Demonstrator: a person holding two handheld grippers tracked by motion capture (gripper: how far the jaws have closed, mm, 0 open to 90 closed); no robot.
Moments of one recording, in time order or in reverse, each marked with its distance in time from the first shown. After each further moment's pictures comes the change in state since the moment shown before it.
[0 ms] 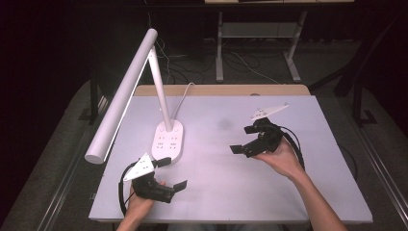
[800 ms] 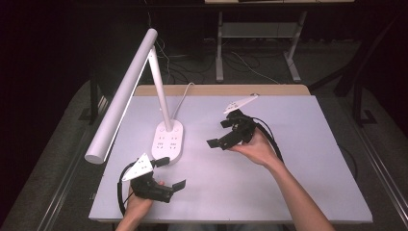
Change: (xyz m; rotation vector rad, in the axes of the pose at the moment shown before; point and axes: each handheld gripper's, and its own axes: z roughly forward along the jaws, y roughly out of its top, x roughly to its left) left arm 0.001 0.000 -0.002 -0.003 0.008 -0.003; right arm 0.012 0.043 0.052 0.029 0.069 -0.062
